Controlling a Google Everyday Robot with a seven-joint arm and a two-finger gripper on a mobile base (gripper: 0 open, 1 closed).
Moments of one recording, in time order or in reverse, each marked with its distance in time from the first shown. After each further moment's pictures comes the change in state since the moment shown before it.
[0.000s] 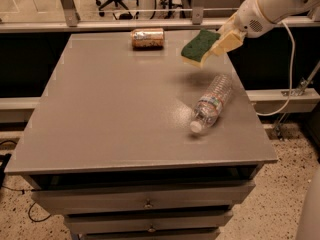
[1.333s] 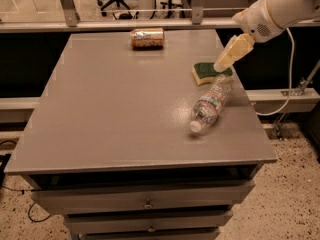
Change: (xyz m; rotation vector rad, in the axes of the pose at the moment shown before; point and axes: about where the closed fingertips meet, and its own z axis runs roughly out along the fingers) arm 0.005 0.016 -0.013 0.013 -0.029 0.046
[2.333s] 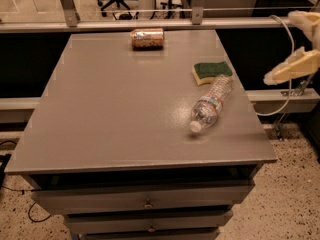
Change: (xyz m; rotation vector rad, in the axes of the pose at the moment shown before) arm 0.046 0.040 -0.118 0.118 -0.370 -0.003
